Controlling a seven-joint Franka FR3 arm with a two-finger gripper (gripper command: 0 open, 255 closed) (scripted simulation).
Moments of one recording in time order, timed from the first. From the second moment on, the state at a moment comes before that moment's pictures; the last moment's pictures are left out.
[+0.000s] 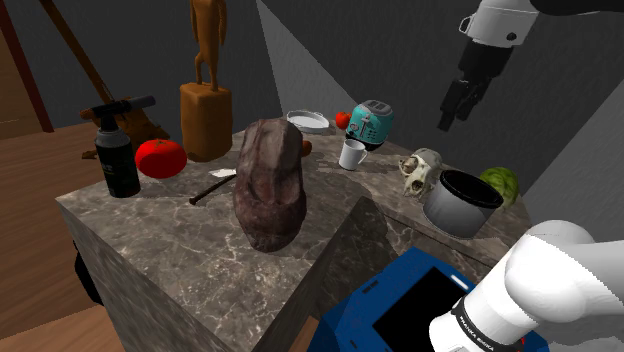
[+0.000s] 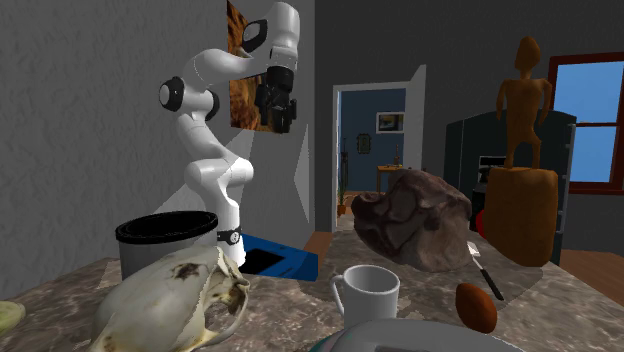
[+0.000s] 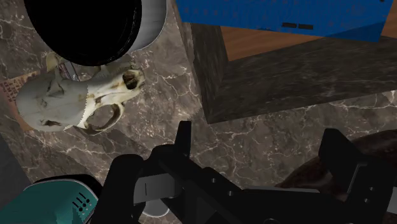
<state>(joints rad) -0.01 -0.82 0.04 -2.26 -0.12 1.44 -0.04</state>
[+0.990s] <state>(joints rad) -0.06 -0.42 -0.02 -2.22 -0.13 1.79 0.00</state>
